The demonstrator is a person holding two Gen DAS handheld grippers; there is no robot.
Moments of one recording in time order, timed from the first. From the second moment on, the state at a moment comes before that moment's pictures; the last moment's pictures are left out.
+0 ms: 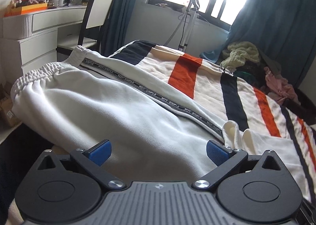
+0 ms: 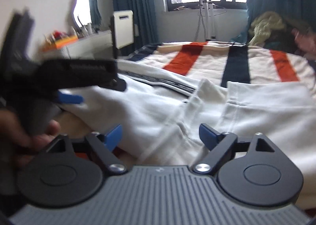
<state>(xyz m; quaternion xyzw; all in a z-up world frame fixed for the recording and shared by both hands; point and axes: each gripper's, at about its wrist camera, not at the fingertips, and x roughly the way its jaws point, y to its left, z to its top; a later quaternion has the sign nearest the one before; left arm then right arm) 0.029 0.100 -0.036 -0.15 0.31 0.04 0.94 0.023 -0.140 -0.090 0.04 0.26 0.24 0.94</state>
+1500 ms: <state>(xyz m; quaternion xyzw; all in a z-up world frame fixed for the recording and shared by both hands) 0.024 -0.058 -0.083 0.02 0.32 -0.22 0.92 0.043 -0.299 -0.096 0.29 0.29 -0.04 0.91</state>
